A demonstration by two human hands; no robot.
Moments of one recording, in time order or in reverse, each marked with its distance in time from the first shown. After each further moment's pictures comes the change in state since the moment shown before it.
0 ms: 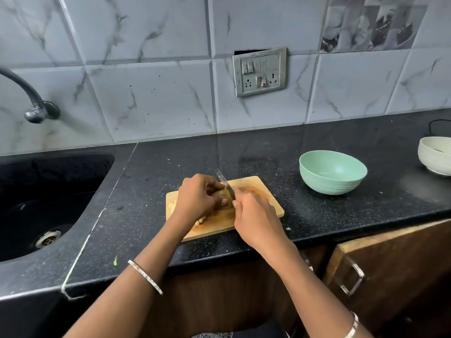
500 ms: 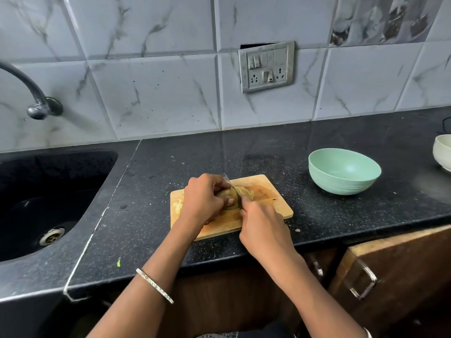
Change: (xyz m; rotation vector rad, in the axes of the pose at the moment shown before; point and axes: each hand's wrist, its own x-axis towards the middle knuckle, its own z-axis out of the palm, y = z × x) left_hand 0.000 -0.003 0.006 0.021 0.039 0.015; right_hand -0.012 -0.003 0.005 -0.070 -0.026 0.073
